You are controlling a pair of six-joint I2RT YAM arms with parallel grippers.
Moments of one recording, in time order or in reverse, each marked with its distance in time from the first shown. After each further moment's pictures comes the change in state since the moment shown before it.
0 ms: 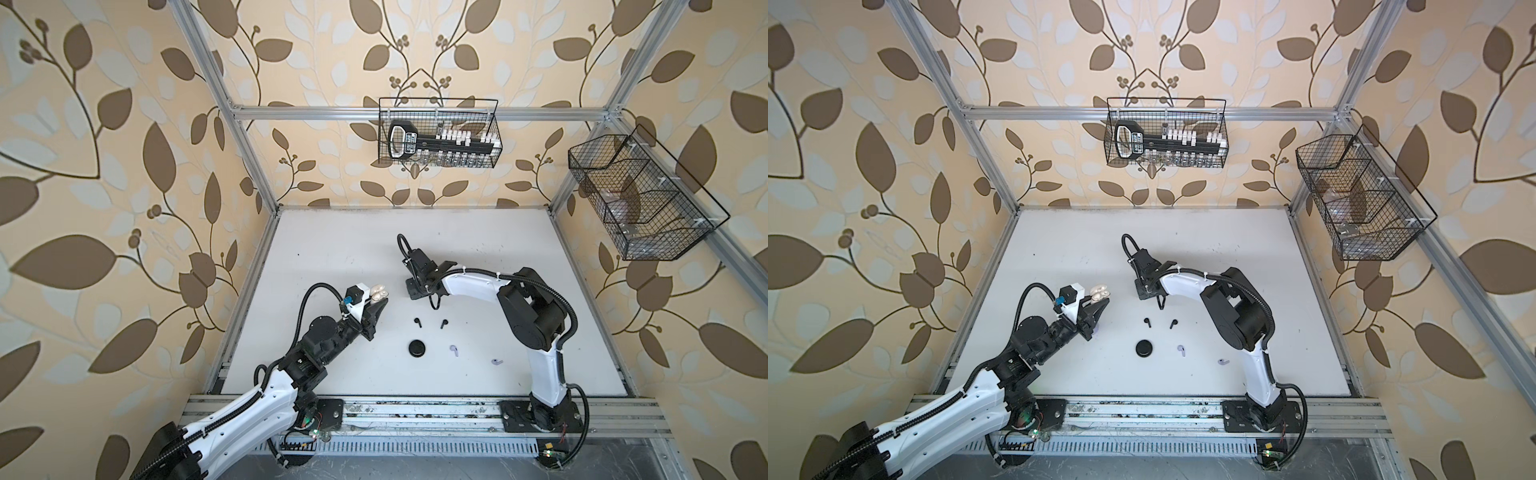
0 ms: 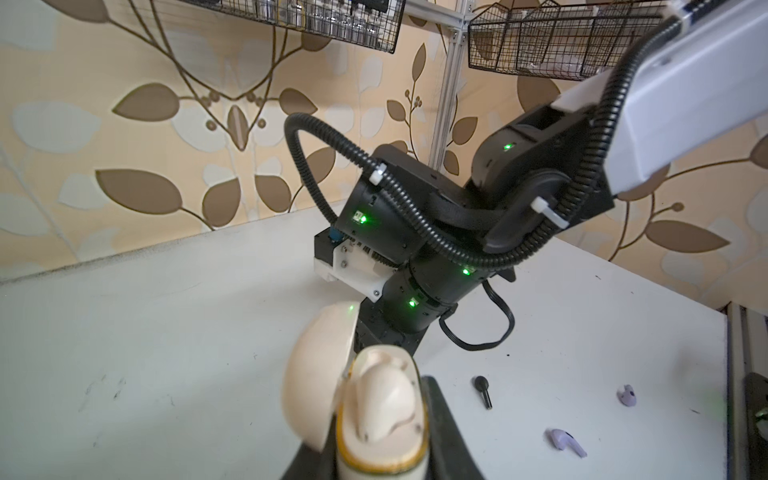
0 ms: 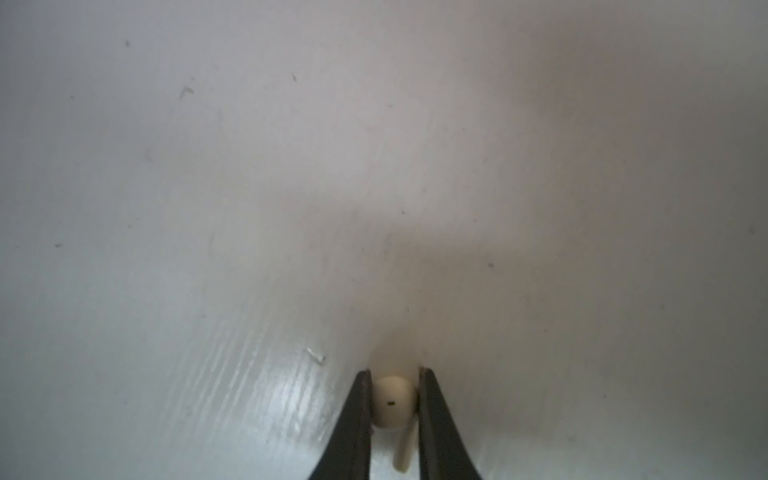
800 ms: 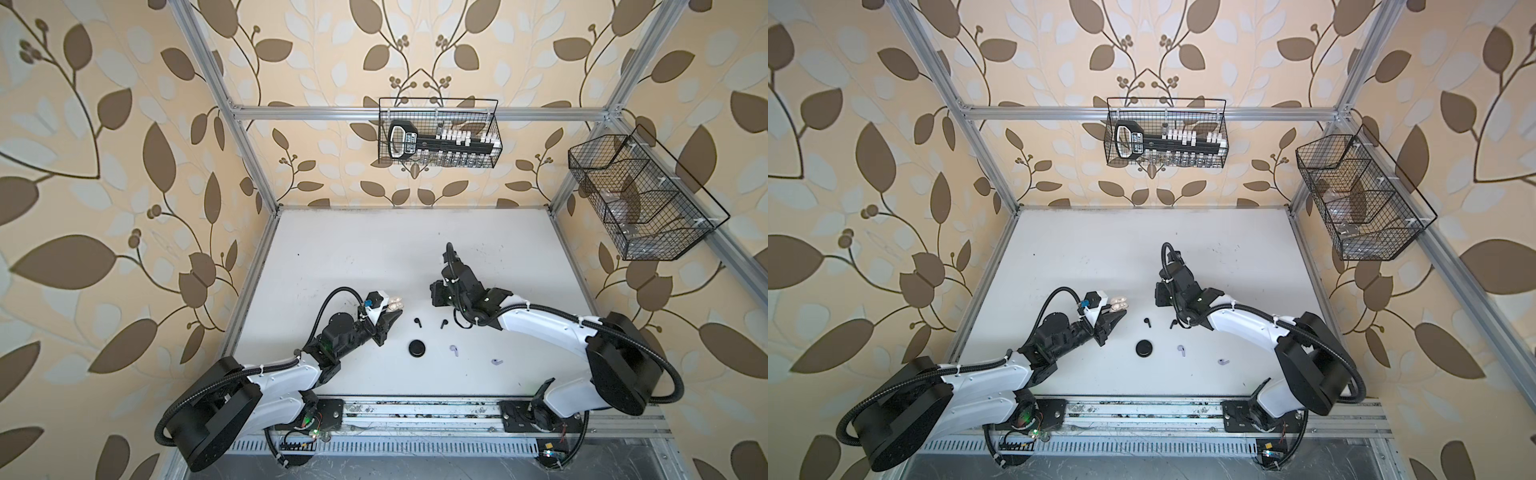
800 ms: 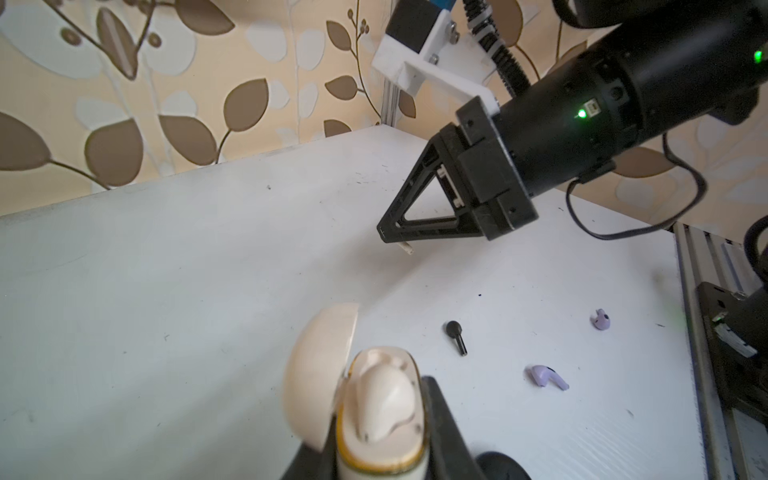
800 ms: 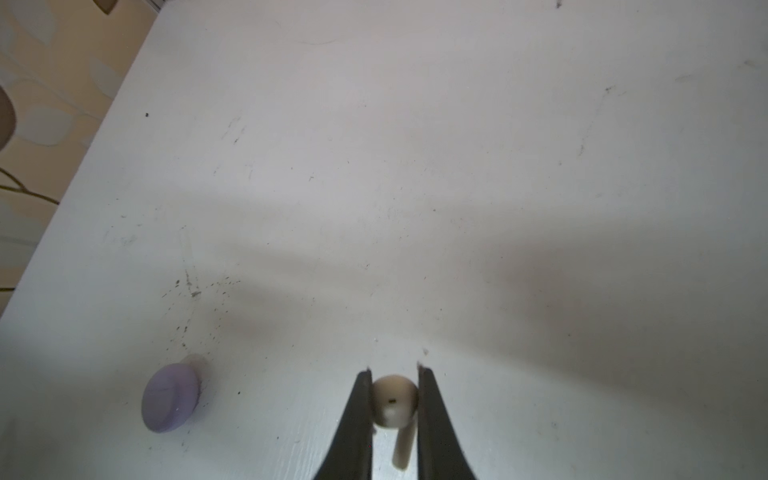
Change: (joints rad) left arm 0.000 0.457 -0.057 0.402 0.166 0.062; right arm 0.028 -0.595 -0.515 0.302 -0.004 0.220
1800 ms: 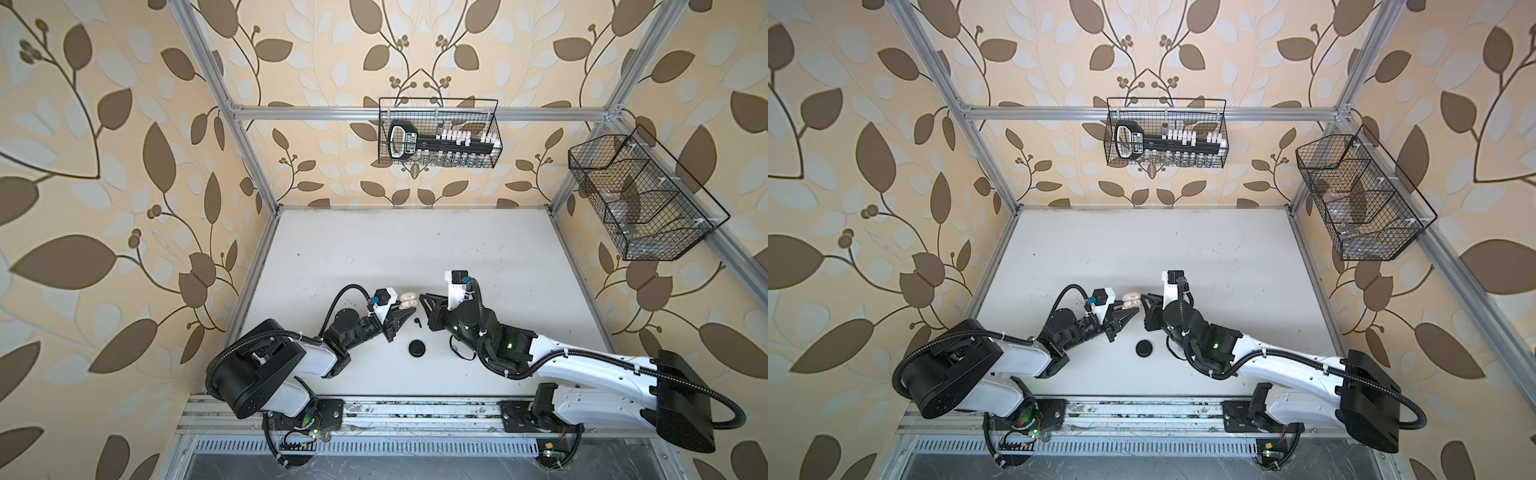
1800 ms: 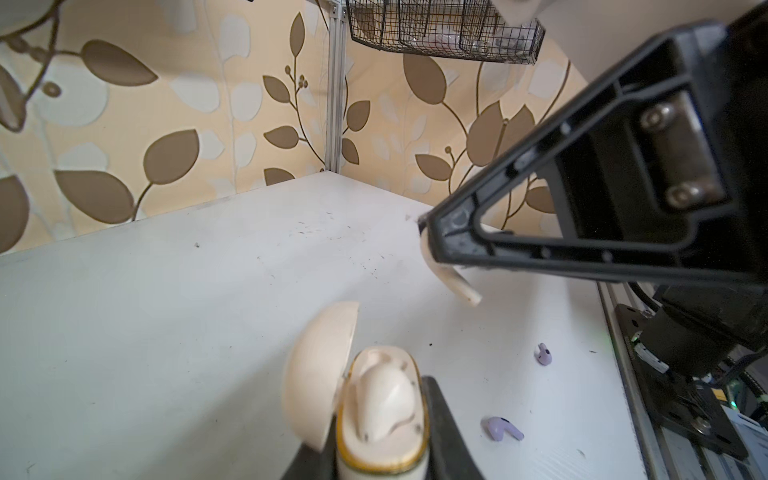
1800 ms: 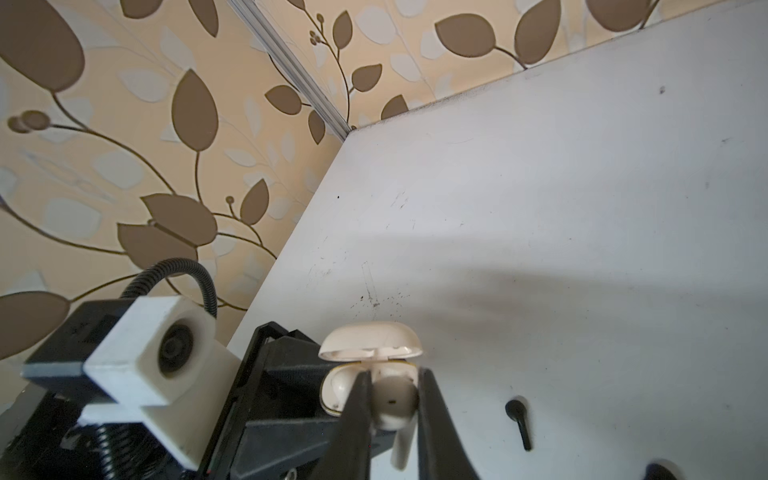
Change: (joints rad) left arm 0.000 0.293 0.050 0.395 0.179 -0.061; right arm 0.319 -0.293 -0.200 0.290 0.216 0.154
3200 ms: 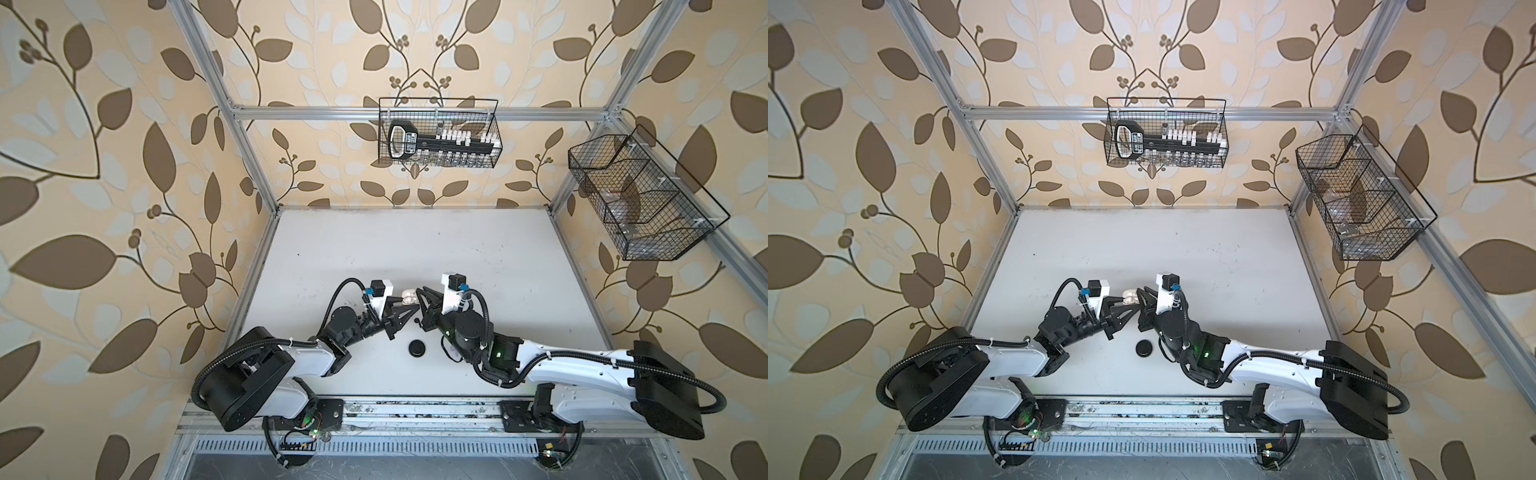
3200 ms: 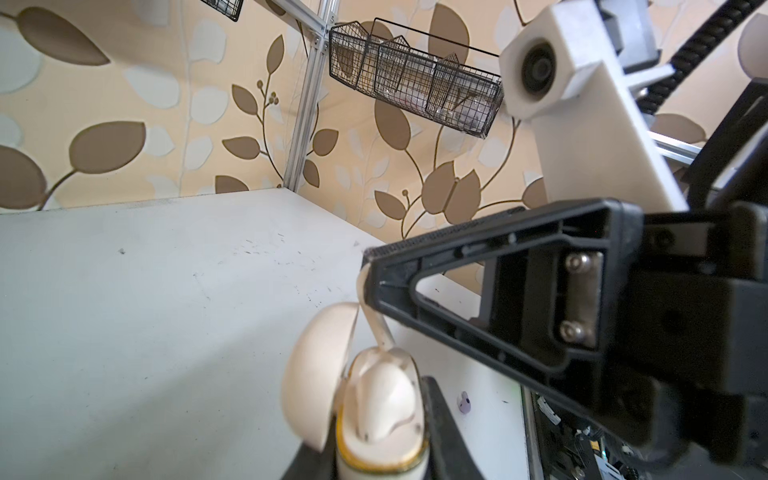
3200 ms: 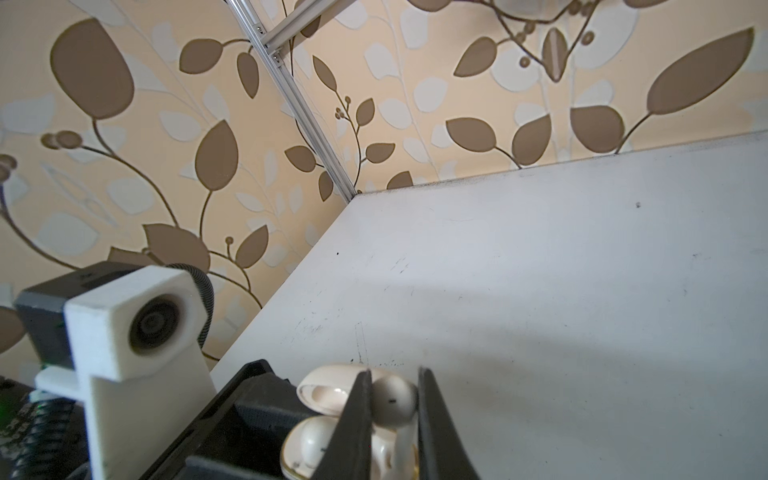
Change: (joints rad) left arm -0.003 -0.080 0.031 -0.002 0.064 -0.252; right arm 0.067 0.085 -0.056 0.332 0.187 -0.222
